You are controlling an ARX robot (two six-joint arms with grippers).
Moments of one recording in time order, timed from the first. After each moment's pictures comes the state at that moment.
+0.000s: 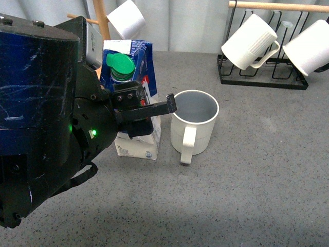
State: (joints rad) left arm -0.54 1.89 0.54 0.97 -0.29 -0.47; right arm 0.00 0.00 0.01 0.00 0.00 0.00
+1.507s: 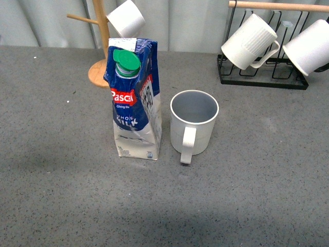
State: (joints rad) left arm -0.13 1.58 0.20 1.36 -0.12 -0.10; right arm 0.00 0.00 0.01 0.00 0.00 0.00
